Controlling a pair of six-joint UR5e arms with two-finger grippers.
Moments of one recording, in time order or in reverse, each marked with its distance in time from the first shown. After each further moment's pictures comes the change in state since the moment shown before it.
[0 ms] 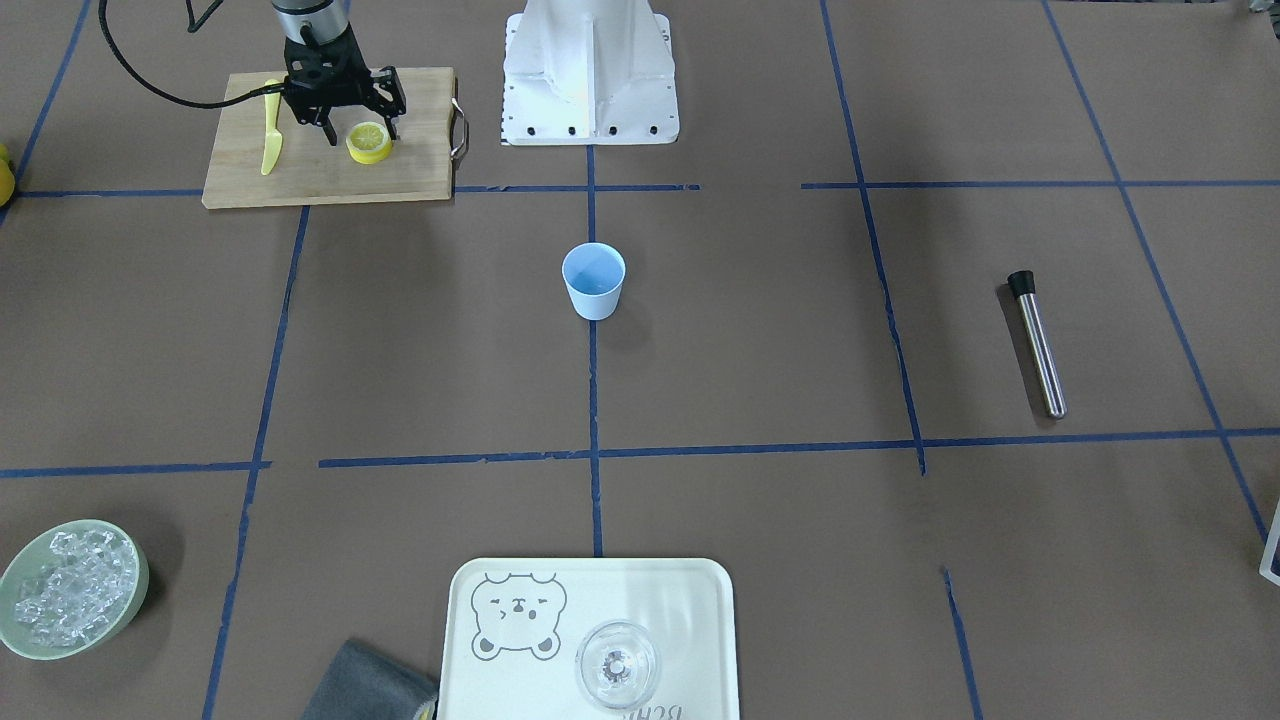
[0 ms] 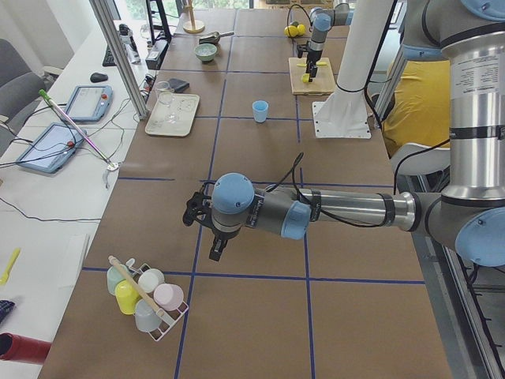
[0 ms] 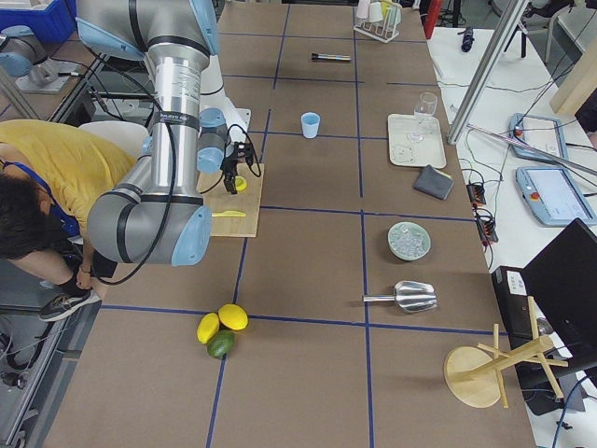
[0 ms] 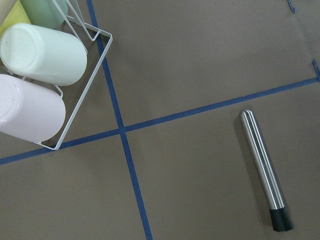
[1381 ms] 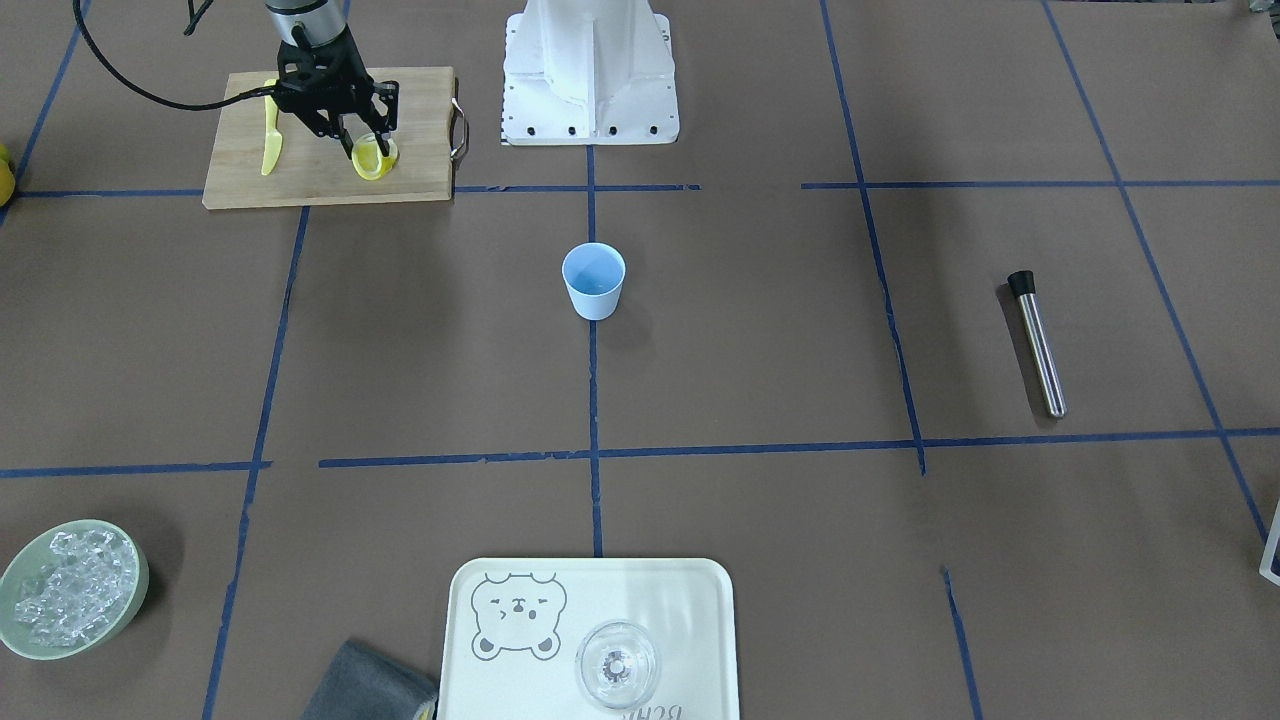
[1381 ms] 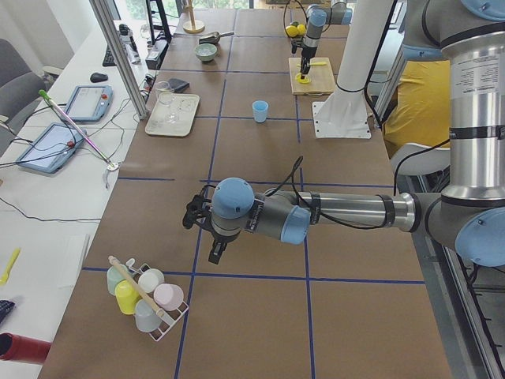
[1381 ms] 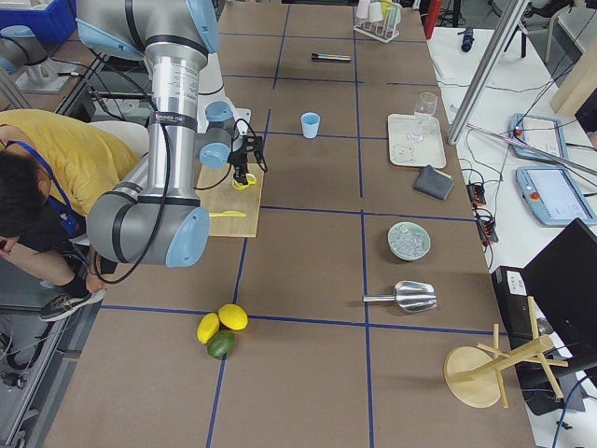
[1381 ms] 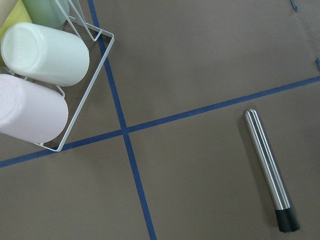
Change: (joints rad) left arm 0.000 0.000 0.021 -0.030 -0.001 0.001; right arm 0.076 0.020 0.033 0.000 0.002 -0.001
